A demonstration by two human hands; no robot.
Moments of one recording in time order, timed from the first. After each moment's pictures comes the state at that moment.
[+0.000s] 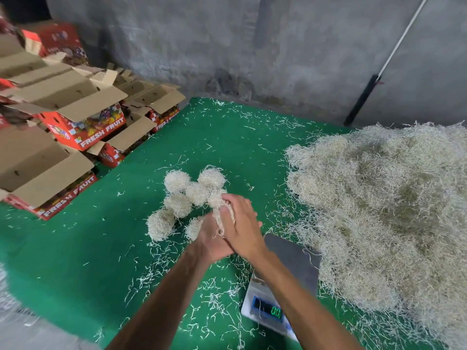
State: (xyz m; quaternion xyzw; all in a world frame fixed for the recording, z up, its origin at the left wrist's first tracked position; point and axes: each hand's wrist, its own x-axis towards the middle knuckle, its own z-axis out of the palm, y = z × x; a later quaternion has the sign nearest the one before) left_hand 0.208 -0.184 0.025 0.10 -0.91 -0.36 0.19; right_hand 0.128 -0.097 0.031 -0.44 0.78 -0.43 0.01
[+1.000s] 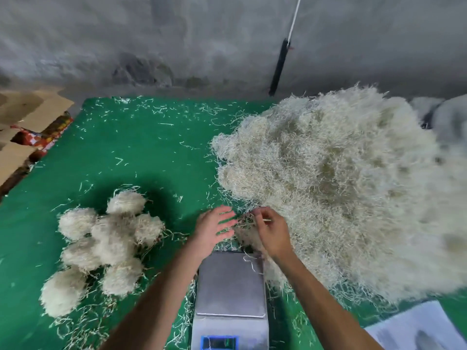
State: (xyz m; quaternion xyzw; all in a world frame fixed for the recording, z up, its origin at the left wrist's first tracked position) left_hand -0.005 -0.099 -0.002 0.29 -0.53 -0.79 -0.09; right_hand -0.042 0.080 -0.015 -0.08 0.84 -0.54 0.06
